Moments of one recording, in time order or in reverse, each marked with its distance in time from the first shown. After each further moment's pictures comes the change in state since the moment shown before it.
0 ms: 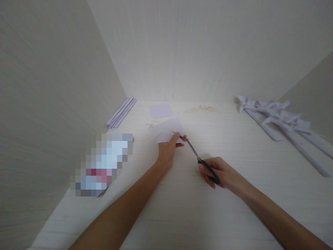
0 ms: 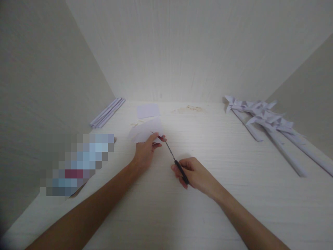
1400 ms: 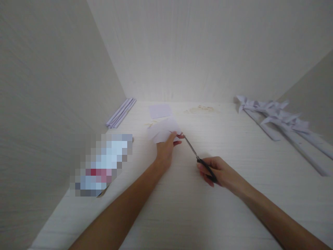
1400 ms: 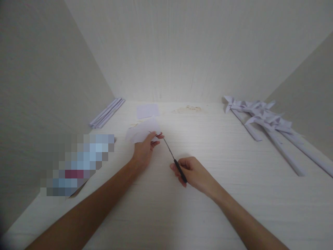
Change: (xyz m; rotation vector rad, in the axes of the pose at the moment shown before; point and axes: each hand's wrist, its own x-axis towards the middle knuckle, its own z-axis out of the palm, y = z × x) left_hand 0.004 0.000 0.000 -0.085 0.094 -0.040; right_hand 0.004 0.002 0.002 0.035 0.030 -0.048
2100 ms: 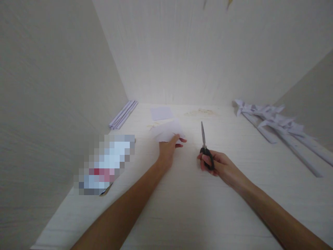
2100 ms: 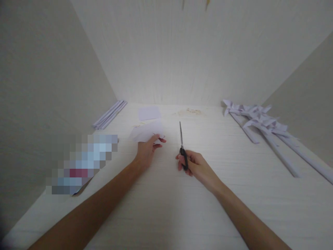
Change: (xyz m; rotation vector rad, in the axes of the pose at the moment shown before) left_hand -0.002 0.003 -0.002 0.061 -0.084 0.029; right_hand 0.007 0.012 -0.010 0.116 0.181 -0.106
